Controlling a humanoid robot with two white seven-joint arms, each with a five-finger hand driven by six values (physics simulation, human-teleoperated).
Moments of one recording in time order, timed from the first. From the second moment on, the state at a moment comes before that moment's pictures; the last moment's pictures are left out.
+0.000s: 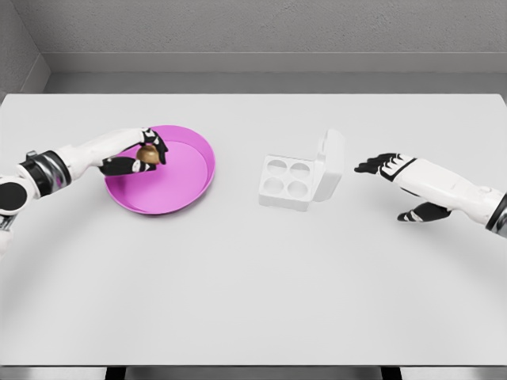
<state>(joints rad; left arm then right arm) -0.50 0.61 -0.45 -1.34 -0.19 -0.25 -0.50 -0.26 -0.83 0.36 -1.47 0.33 -0.61 0.31</state>
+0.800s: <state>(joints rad) -0.50 0.42 -0.39 -1.32 -0.03 -0.25 -0.50 -0.26 -0.83 0.36 -1.47 0.33 -0.61 0.31</state>
